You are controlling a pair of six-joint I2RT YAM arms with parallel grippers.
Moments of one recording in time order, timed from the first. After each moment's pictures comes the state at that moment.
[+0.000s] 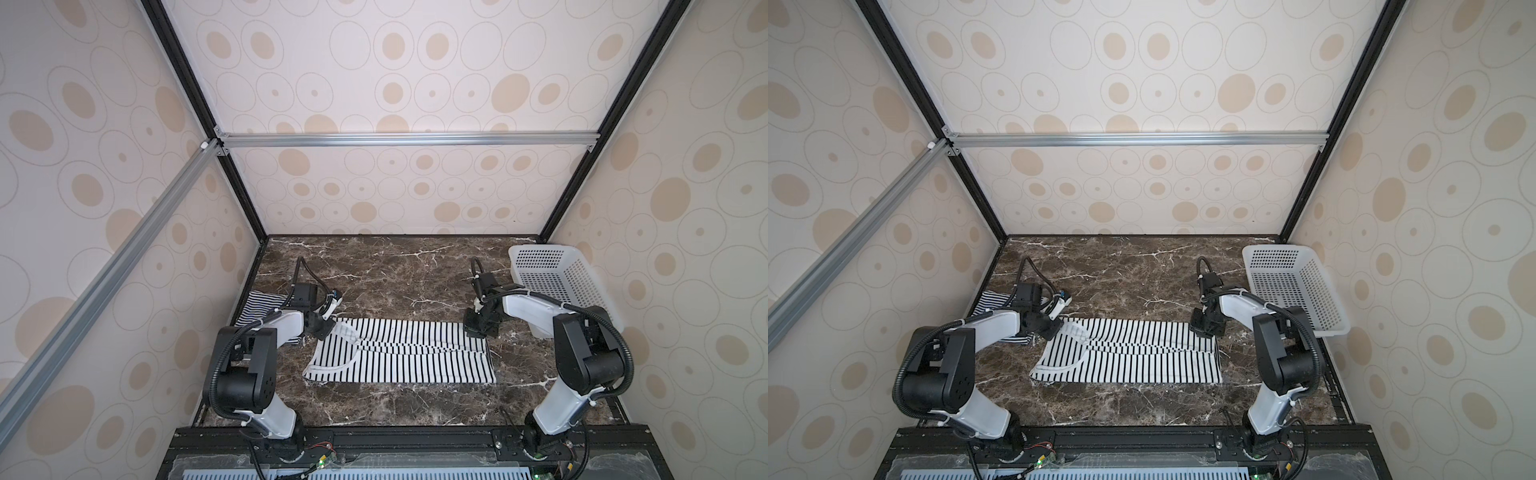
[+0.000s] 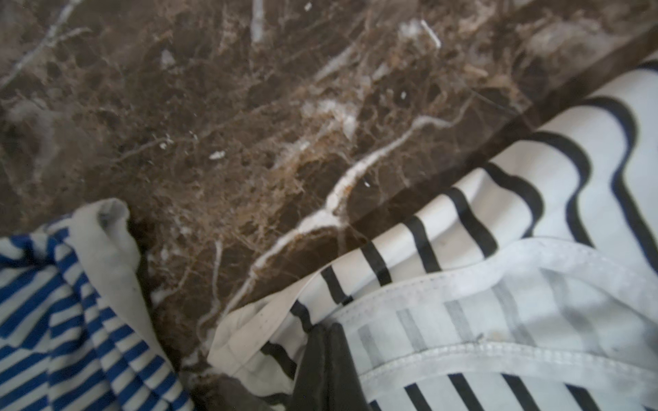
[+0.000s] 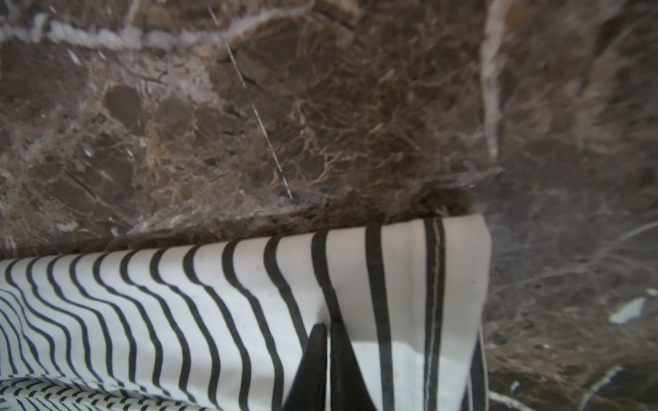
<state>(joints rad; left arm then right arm) -0.05 1.62 0.80 -0.27 0.10 0.55 0.27 1.73 1.02 -0.72 -0.17 0.57</state>
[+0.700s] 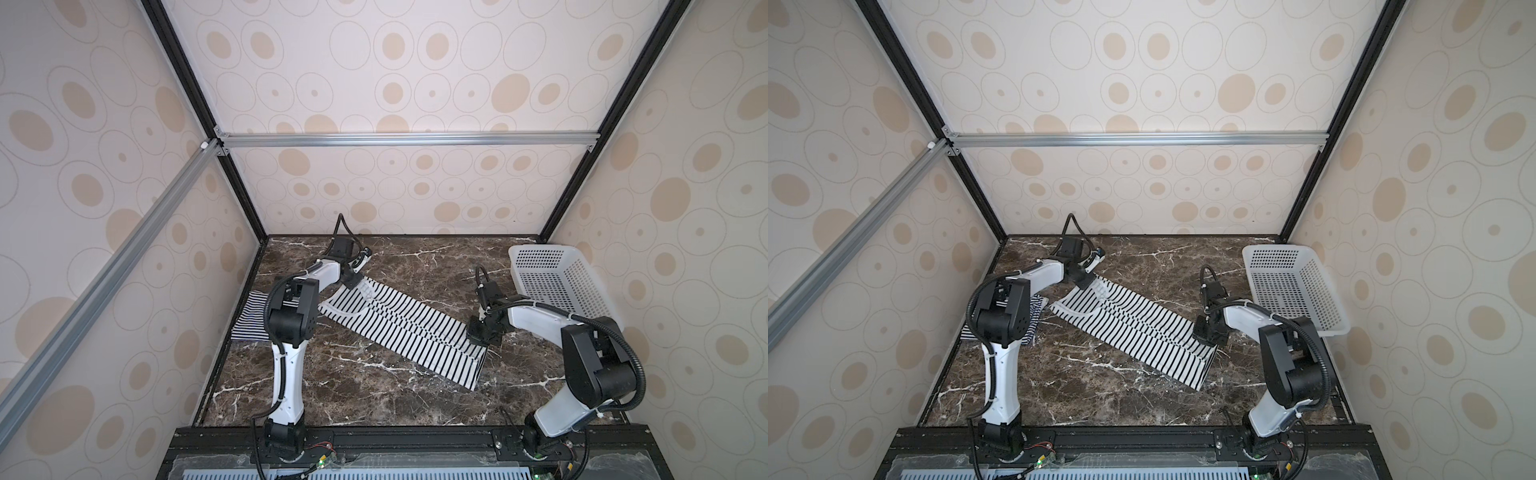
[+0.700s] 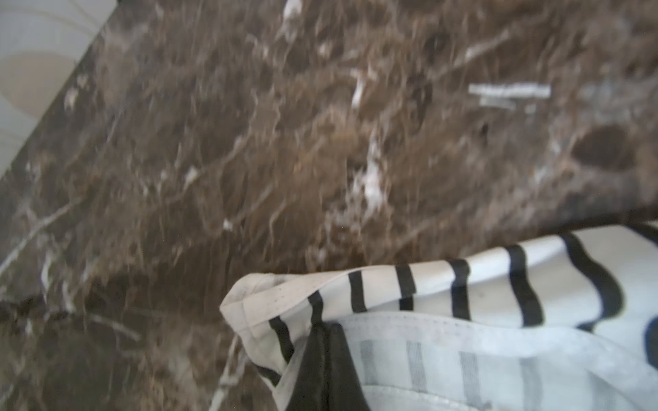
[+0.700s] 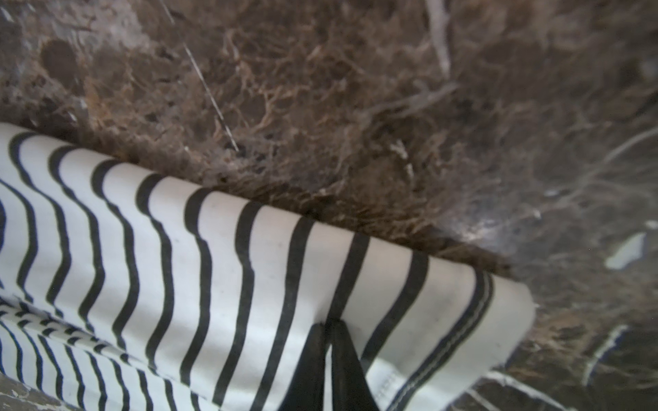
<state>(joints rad) -0.22 2.28 1.72 -0.41 0.02 0.57 0.28 1.62 0.89 -0.65 -0.15 0.64</state>
